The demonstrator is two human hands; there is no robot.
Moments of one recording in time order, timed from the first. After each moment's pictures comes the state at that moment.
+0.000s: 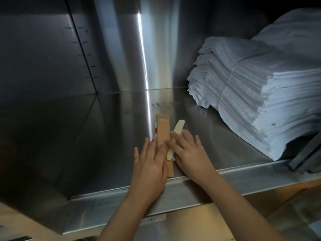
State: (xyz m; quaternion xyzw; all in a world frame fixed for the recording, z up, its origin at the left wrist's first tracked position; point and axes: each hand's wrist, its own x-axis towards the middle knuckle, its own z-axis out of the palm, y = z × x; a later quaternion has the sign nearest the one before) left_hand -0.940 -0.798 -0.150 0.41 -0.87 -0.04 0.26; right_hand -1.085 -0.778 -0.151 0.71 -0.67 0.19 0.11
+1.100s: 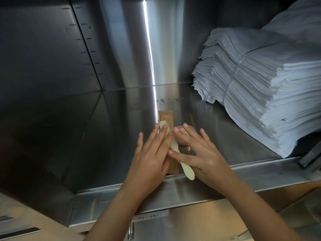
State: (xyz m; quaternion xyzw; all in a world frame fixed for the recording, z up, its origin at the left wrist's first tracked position) left_hand -0.929 -0.801 -0.126 0.30 -0.90 0.02 0.31; right_hand -1.097 -0.746 -0.137 0.79 -0.49 0.32 0.16
